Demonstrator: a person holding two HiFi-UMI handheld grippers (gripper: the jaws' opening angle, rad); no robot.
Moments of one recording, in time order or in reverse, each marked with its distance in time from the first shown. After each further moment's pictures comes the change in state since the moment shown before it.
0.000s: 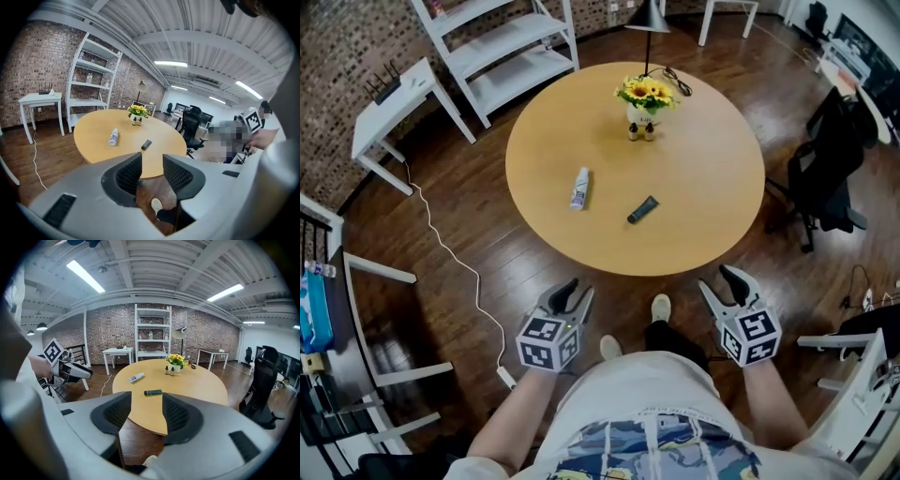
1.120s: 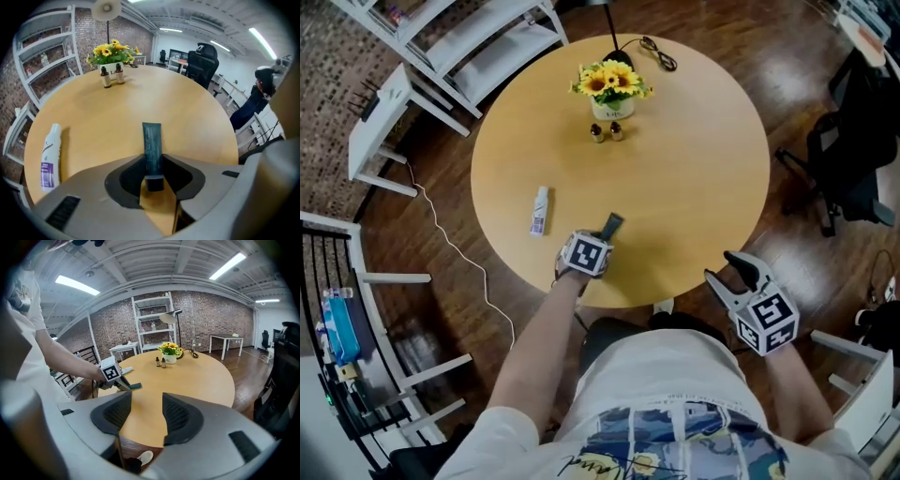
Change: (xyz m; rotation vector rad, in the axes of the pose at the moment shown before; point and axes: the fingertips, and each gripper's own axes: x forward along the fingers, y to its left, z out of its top) left arm 0.363 0.030 -0.015 0.250 0.650 0.070; right arm 0.088 -0.214 -0.010 0.044 0.098 0.208
